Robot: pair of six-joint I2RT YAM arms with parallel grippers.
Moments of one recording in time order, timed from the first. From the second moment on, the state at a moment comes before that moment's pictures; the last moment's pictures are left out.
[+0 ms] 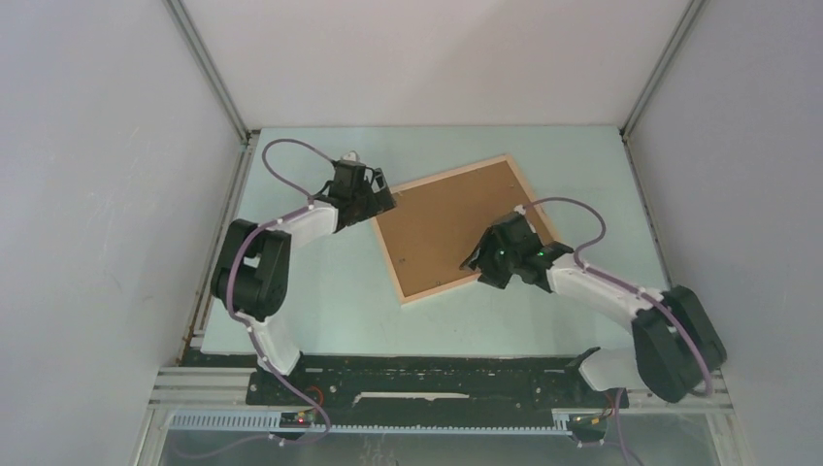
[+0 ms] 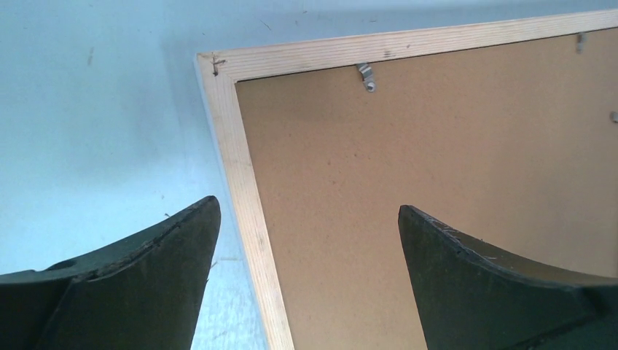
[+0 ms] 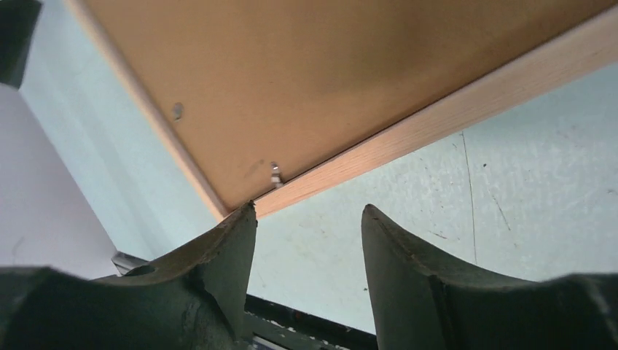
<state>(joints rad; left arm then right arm) -0.34 1.82 1.14 -0.08 -0.04 -0.63 0.57 1.38 0.75 -0.30 -0.06 1.10</state>
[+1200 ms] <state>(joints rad) -0.32 1.51 0.79 -0.03 0.10 -0.65 0.08 1.47 1.02 -0.48 -0.25 0.46</state>
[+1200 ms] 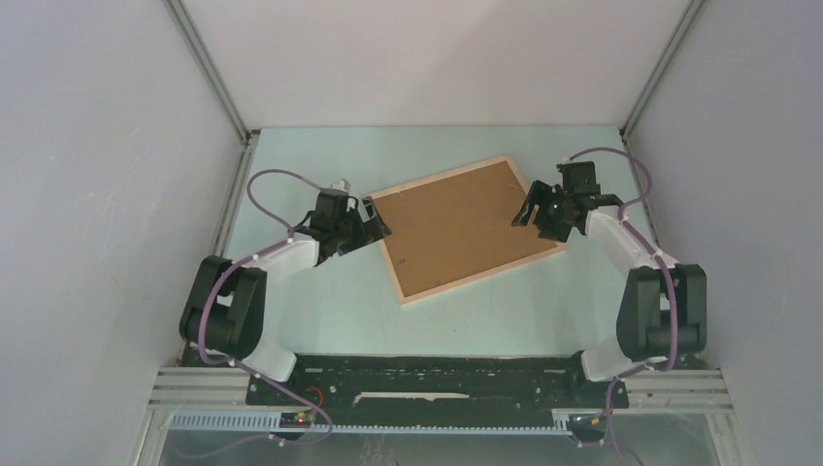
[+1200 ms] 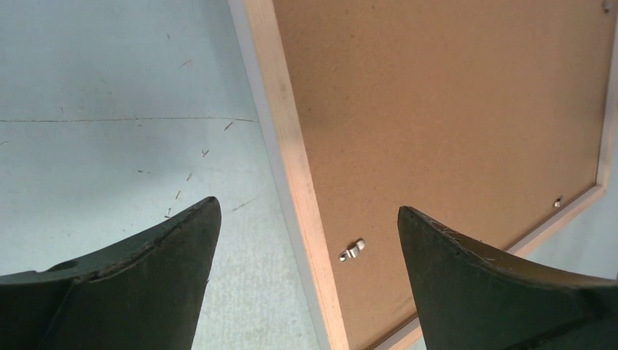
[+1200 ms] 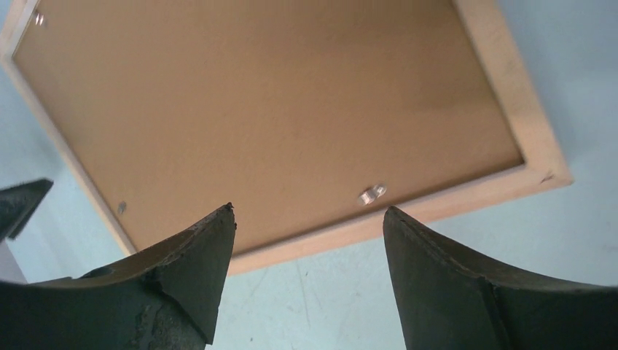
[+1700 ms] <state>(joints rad) -0.30 1.61 0.88 -0.10 0.15 -0.65 -0.04 1.93 1.38 -0.49 -0.14 0.47</state>
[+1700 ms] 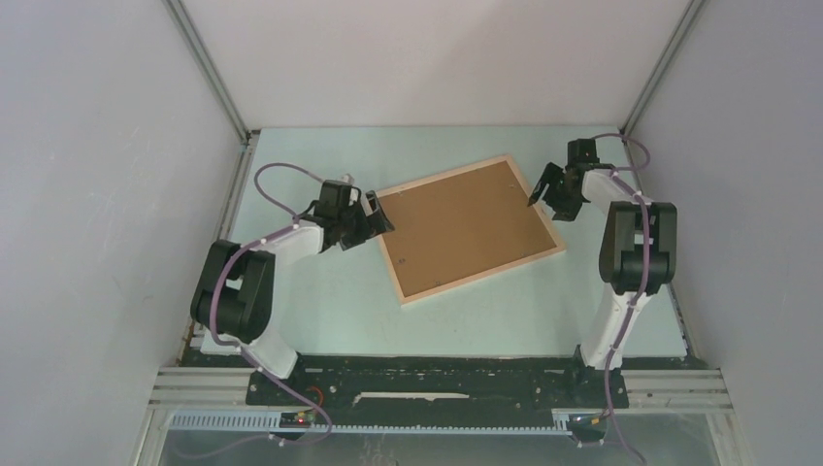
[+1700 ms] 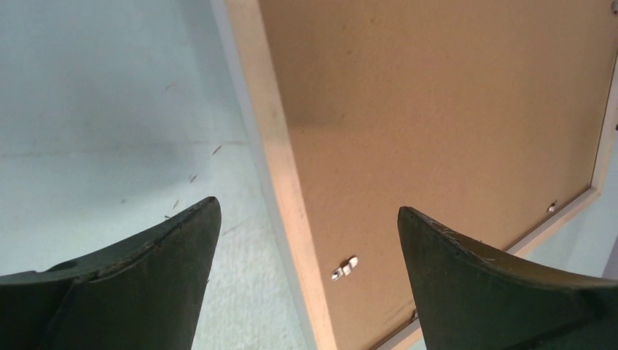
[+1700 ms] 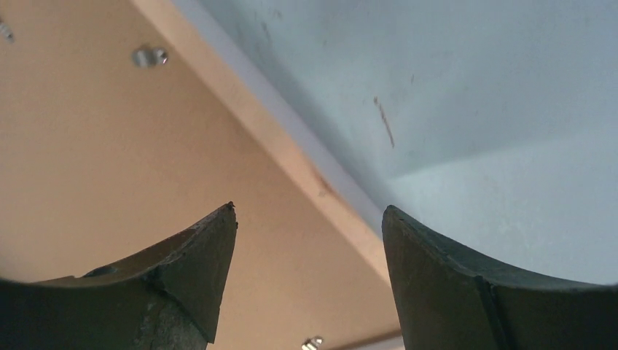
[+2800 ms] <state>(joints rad) -0.28 2.12 1.54 -0.31 0.13 -0.61 -0.10 2.10 1.51 -0.58 -0.28 0.27</state>
